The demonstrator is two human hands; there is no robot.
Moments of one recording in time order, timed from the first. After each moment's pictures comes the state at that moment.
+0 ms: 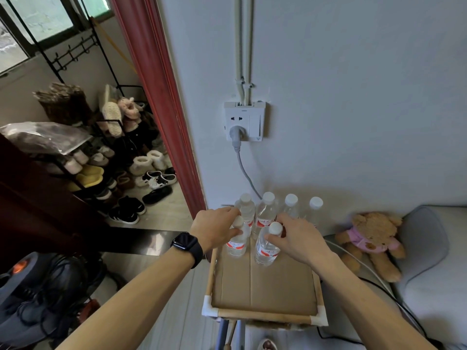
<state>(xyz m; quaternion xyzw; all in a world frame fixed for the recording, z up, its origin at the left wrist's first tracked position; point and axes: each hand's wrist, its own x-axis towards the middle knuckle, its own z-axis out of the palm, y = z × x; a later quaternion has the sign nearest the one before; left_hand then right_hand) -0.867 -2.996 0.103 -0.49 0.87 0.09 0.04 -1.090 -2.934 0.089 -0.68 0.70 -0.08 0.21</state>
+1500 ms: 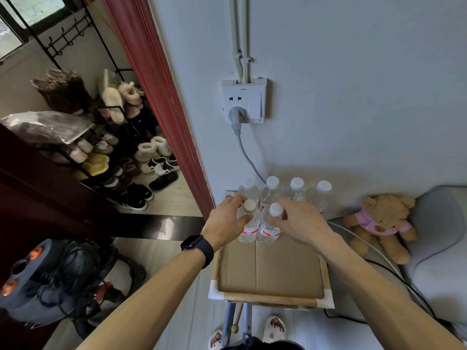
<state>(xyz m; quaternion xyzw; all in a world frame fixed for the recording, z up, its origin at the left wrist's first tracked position) -0.883 -2.983 0.068 -0.56 0.75 0.31 -0.13 -1.089 -2.946 0.085 -0.69 0.68 -0.07 0.23</state>
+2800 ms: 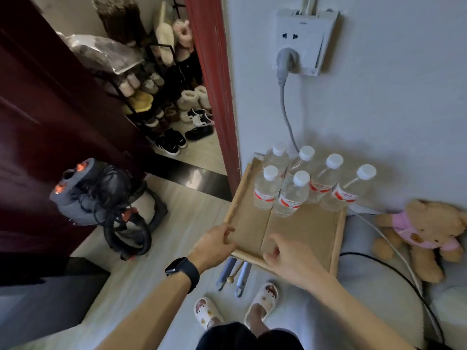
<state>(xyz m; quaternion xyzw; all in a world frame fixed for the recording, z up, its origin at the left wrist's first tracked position) -0.838 -2.852 -0.005 -0.70 0.57 0.43 -0.02 -1.060 -2.860 0.006 -0.71 0.58 0.08 0.39</state>
